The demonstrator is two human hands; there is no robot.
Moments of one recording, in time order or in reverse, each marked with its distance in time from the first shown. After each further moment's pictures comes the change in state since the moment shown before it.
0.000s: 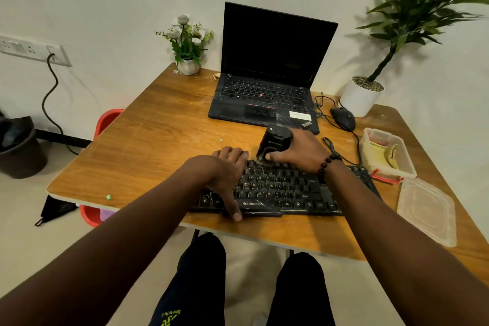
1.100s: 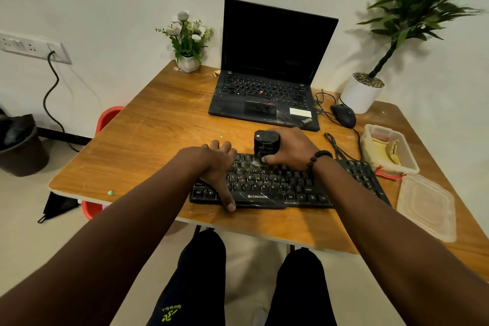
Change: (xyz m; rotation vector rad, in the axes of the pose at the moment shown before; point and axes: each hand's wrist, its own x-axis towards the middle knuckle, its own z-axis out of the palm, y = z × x) left_hand -0.002 -0.017 -0.002 0.008 -0.001 -0.082; right_hand 0.006 -0.013 0.007 -0.142 -0.043 -0.094
